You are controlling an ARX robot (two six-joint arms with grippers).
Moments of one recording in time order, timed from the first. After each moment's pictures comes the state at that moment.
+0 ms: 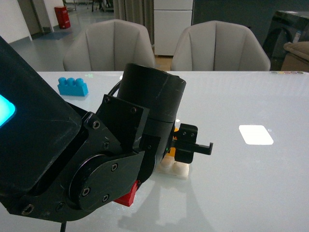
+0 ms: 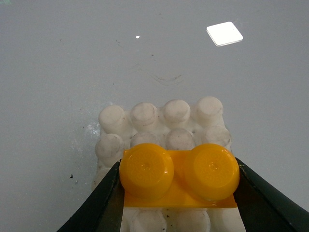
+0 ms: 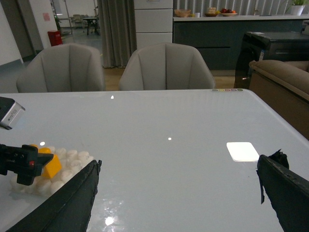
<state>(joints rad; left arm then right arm) -0.62 2.13 1.01 0.59 -0.32 -0.13 0.00 0.00 0.01 0.00 0.00 0.00</state>
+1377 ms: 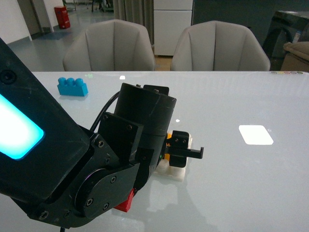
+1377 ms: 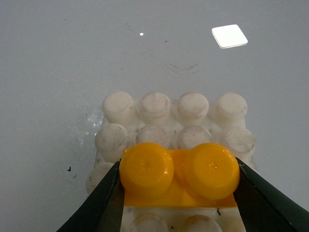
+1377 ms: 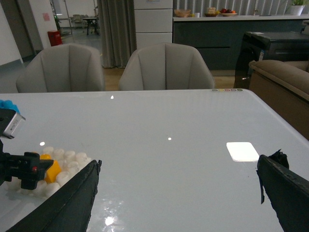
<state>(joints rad) -0.59 2.21 1.02 0.66 -0.33 -0.18 0.00 0.00 0.01 0.00 0.00 0.00</state>
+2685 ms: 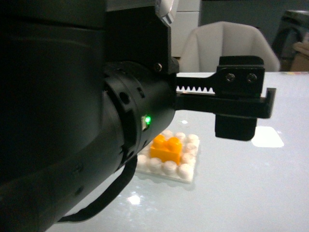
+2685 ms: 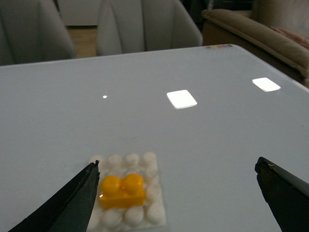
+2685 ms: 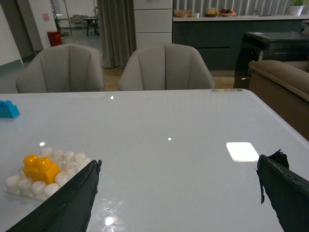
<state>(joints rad) -0.70 1.56 0.64 0.71 -0.29 -0.18 0.00 0.00 0.01 0.00 0.00 0.00</state>
